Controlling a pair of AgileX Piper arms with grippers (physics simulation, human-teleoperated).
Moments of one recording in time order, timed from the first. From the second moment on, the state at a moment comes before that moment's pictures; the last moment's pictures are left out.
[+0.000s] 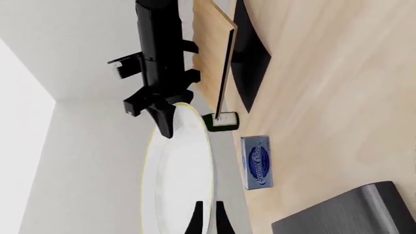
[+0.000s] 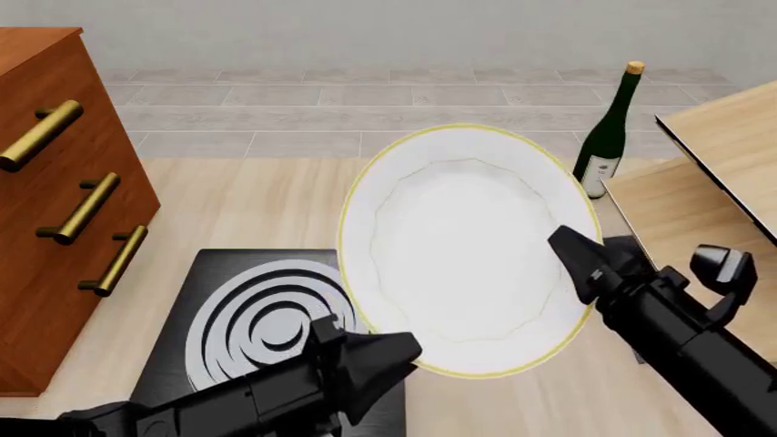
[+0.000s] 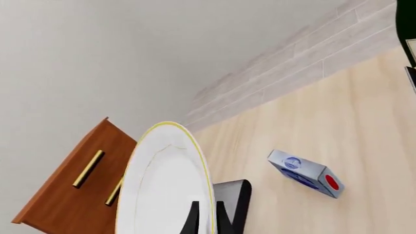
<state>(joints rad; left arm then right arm) -1.07 1.35 -0.32 -0.80 1.57 0.46 0.97 -0.16 -0.72 0.74</state>
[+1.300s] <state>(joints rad) -1.09 1.28 -0.34 -0.81 1.57 0.34 0.88 -0.18 -0.63 0.76</state>
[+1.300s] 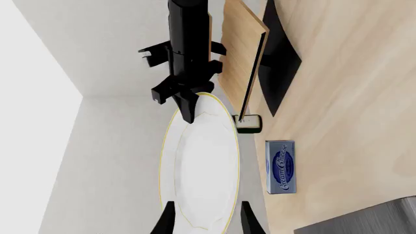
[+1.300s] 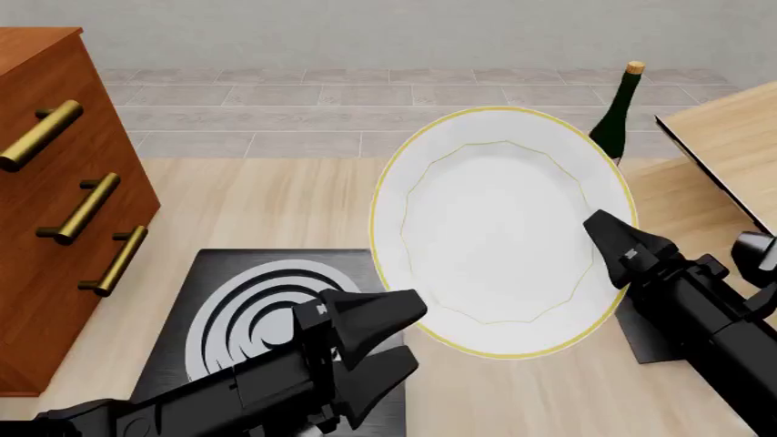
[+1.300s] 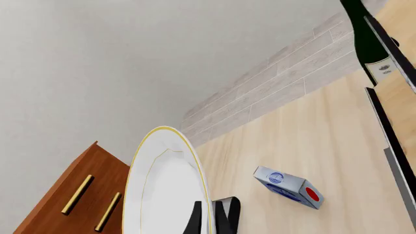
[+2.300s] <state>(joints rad) -0.94 0.69 -0.58 -0.22 1.04 0.20 0.73 -0.28 -0.42 0.75</state>
